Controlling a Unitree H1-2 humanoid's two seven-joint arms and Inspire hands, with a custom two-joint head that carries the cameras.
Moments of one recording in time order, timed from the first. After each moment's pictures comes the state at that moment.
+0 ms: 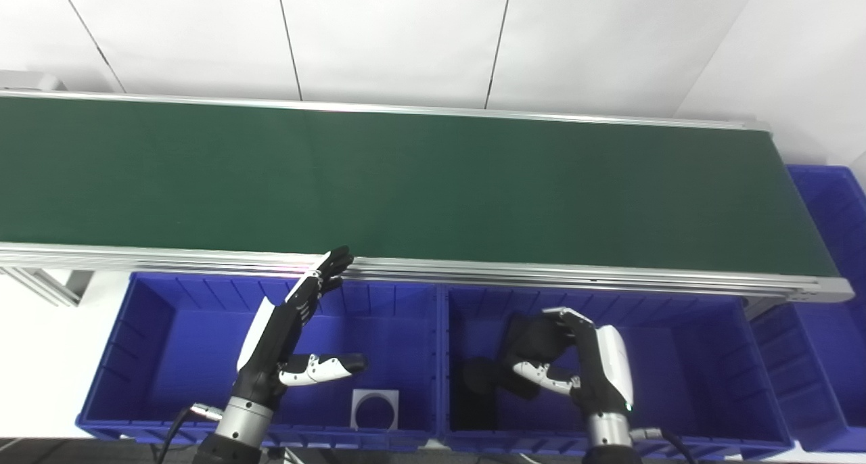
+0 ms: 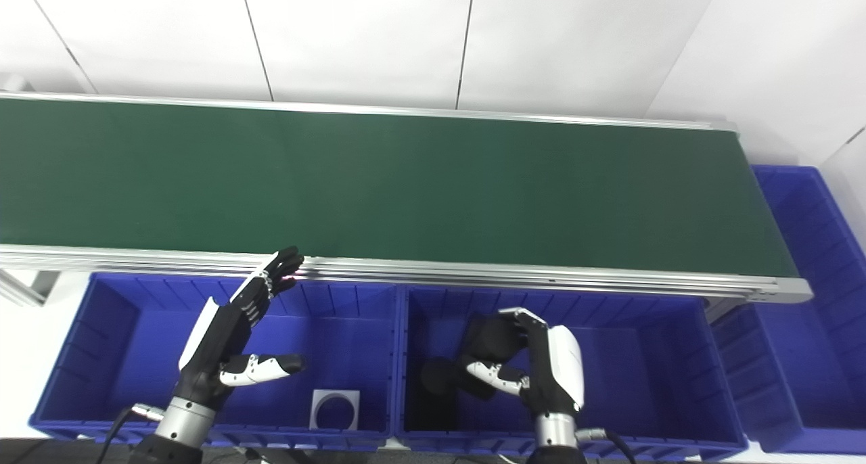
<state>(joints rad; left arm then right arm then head) 0.21 0.24 -0.36 0.05 0.03 -0.44 0.09 0.21 -0.04 0.13 0.18 -0.55 -0.10 -0.24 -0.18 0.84</state>
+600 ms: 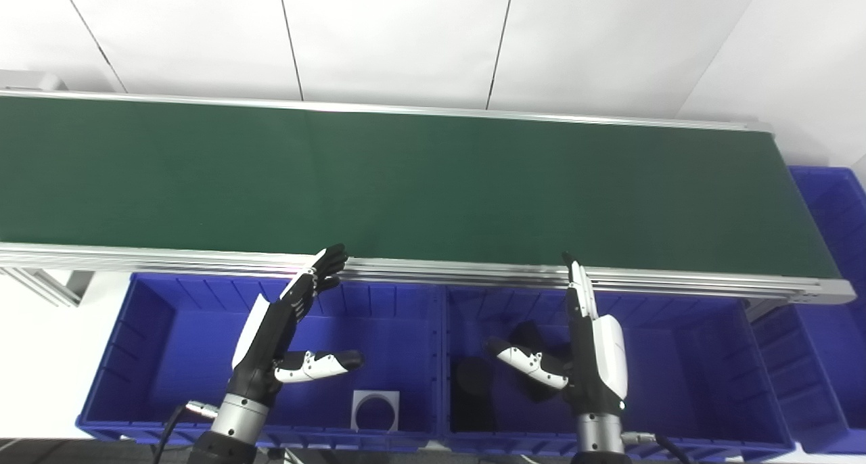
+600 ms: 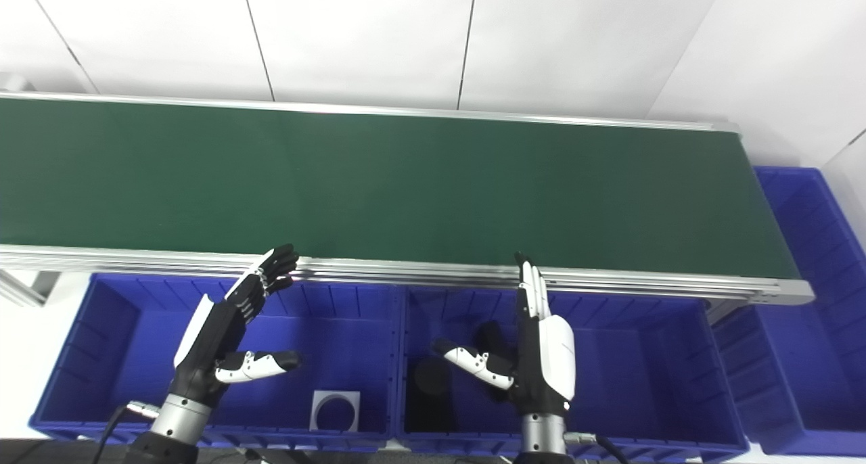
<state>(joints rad) 0.21 0.23 -0.32 0.06 0.06 -0.44 0.06 0.28 -0.03 0.21 0.04 -0.57 -0.26 -0.41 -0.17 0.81</state>
